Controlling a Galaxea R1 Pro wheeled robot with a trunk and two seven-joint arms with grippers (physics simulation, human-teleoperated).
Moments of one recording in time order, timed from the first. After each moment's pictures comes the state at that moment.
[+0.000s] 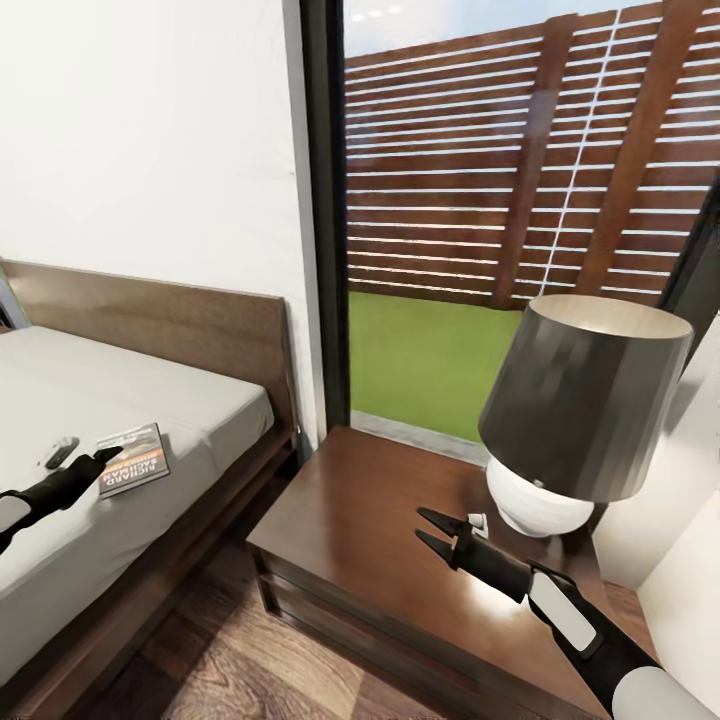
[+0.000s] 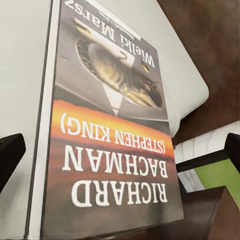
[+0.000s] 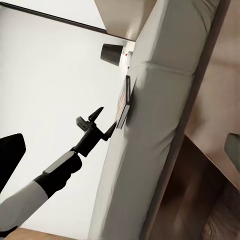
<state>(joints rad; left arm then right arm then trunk) -1.05 0.57 0.13 -0.04 0.72 0.25 -0.46 -0.54 -0.23 0.36 -0.71 -1.19 0.59 0.93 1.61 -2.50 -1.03</state>
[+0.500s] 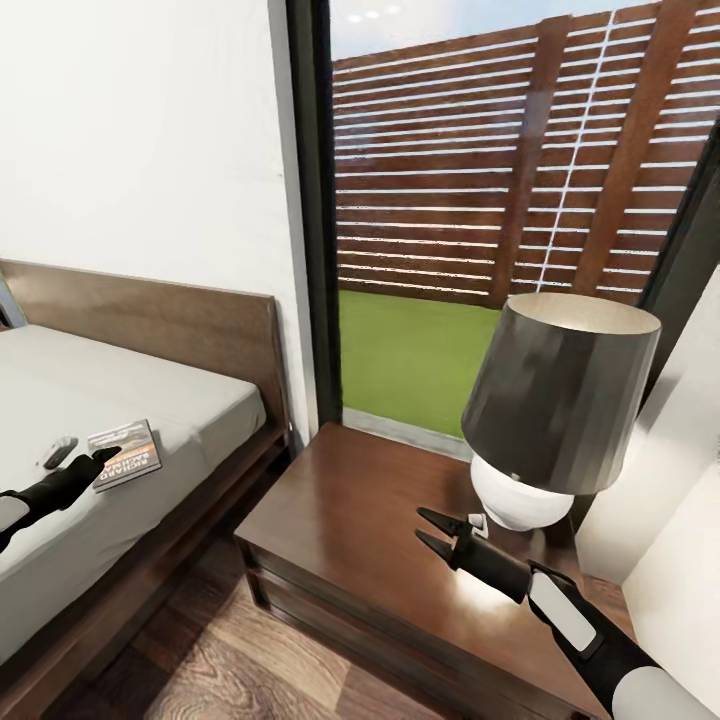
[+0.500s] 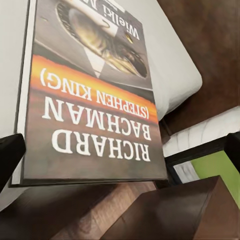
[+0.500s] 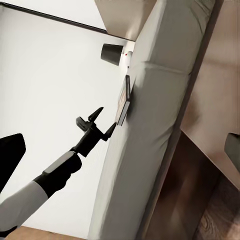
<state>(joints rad) -1.05 0.57 0.13 -0.04 0.72 0.25 -0.46 -0.54 -0.23 0.36 -0.71 -1.19 0.59 0.93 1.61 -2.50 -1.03</state>
